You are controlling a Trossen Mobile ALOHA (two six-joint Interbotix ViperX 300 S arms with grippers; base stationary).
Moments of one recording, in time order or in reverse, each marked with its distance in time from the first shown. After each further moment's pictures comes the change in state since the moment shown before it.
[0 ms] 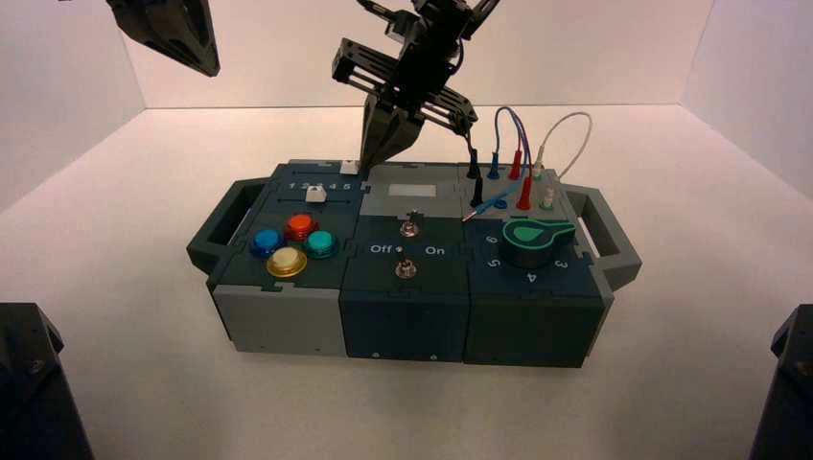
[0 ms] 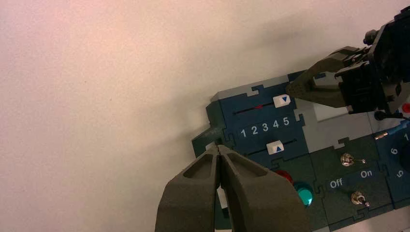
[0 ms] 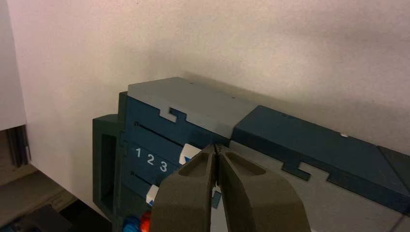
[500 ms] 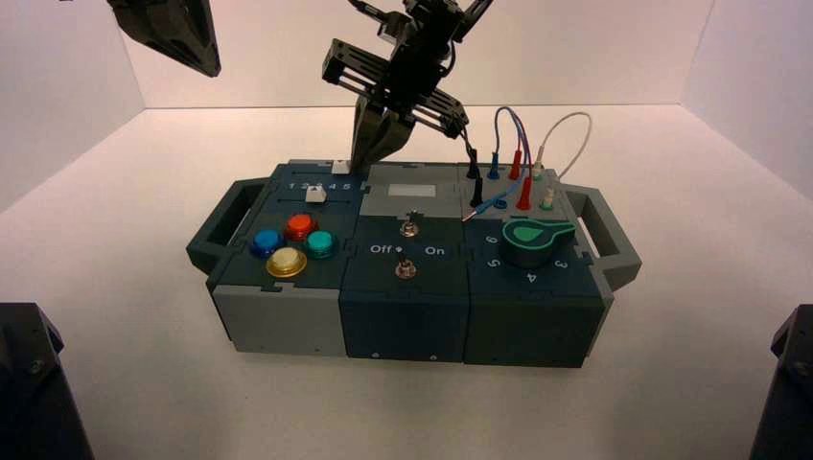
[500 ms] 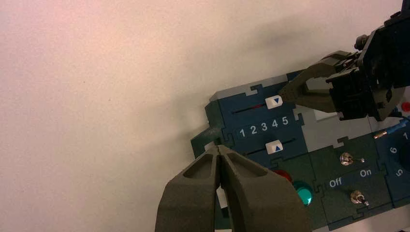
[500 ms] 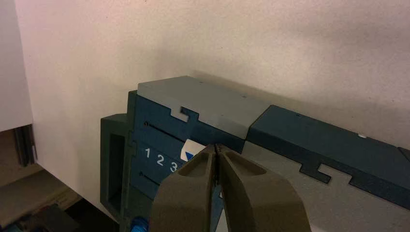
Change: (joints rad) left arm -0.003 0.000 0.000 0.000 0.002 0.000; right arm 0.021 0.008 -0.008 0.029 -0.005 -0.002
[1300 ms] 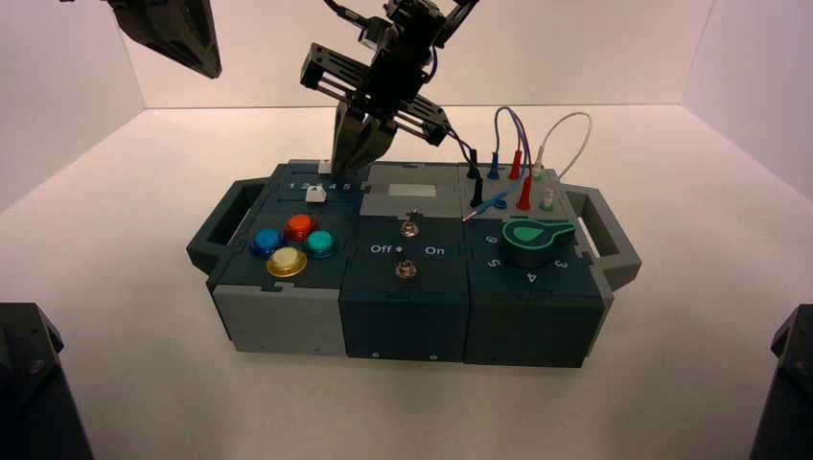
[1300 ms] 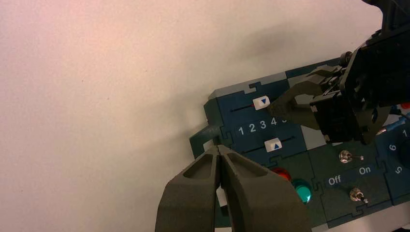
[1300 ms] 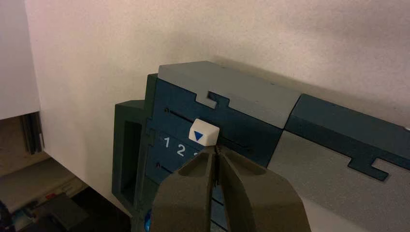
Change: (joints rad) left arm -0.006 0.000 0.002 0.000 0.005 0.000; right arm 0.043 0.017 -0.017 0.026 0.008 0.000
